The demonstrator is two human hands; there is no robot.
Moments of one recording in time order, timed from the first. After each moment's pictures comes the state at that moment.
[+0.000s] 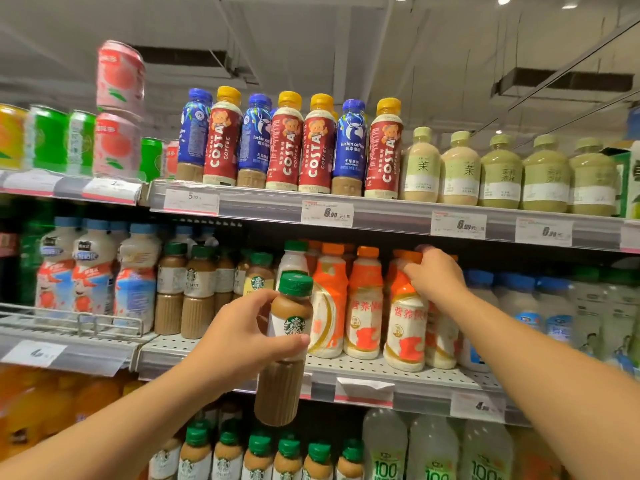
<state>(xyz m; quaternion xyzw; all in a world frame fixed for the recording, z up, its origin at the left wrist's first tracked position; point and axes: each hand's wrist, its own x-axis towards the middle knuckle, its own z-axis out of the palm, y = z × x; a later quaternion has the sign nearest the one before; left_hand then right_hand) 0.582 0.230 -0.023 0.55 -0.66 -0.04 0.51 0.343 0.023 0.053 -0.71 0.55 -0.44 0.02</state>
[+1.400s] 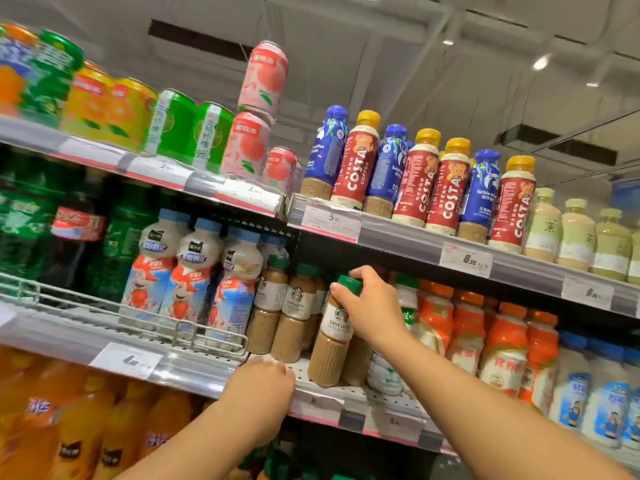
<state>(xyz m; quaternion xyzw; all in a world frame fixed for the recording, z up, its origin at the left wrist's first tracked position) 0.754 0.218 -0.080 0.70 -0.70 0.15 0.02 0.616 0.128 0.024 -0.78 0.41 -0.46 0.06</state>
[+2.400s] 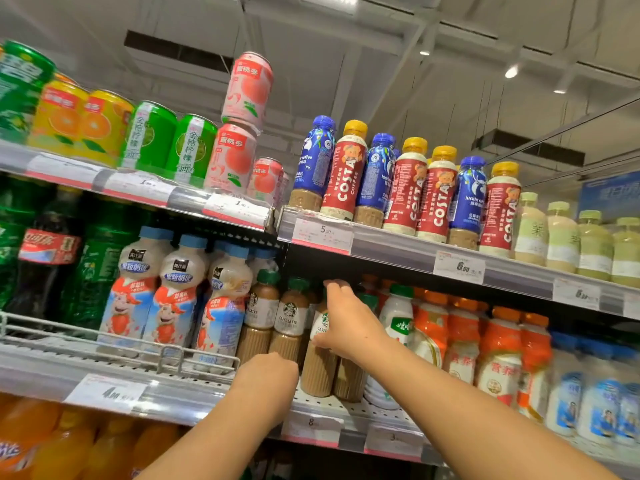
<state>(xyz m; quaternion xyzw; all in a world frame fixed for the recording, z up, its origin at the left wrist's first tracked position) 0.756 0.186 -0.054 0.74 -0.65 0.14 0.07 0.641 0.122 0.024 -0.84 0.45 -0.26 -0.13</state>
